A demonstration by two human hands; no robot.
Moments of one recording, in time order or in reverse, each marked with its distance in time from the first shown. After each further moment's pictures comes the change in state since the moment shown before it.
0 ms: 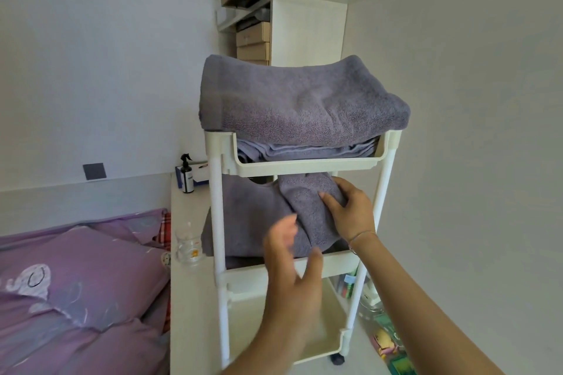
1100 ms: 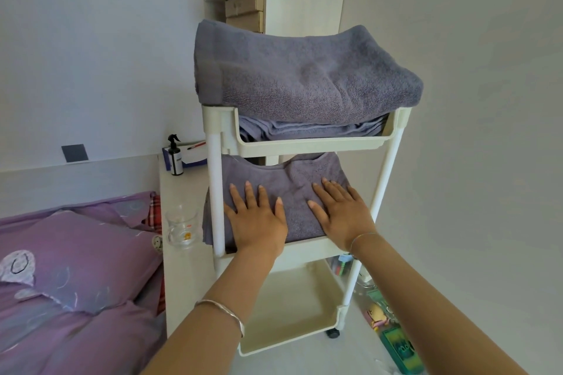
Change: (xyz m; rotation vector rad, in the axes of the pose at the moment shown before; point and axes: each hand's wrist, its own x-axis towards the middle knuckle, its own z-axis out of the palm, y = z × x) left_hand 0.096 -0.073 -0.012 1.415 -0.277 -0.115; right_hand -0.016 0.033 0.011 -0.916 -0.465 -0.124
